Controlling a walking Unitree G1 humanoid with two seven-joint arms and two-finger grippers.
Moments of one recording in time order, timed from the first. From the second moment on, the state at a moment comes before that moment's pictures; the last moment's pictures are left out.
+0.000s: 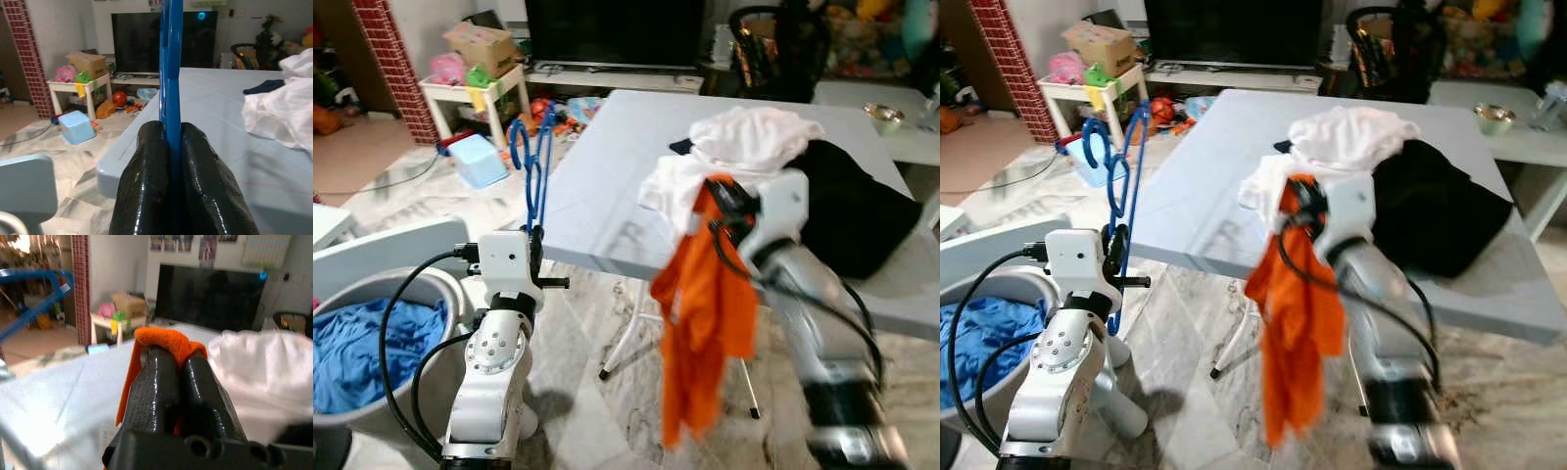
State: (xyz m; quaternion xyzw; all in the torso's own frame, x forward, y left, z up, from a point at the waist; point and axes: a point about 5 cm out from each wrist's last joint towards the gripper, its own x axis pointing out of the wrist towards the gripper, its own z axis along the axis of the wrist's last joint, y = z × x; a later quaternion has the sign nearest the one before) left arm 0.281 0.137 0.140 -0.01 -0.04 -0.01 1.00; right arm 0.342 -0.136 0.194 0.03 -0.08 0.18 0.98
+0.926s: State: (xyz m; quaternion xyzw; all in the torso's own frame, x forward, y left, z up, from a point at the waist) left arm 0.258 0.137 0.141 -0.02 -0.05 0.03 1.00; right arm 0.416 -0.134 0.405 -0.04 -0.24 0.01 0.97
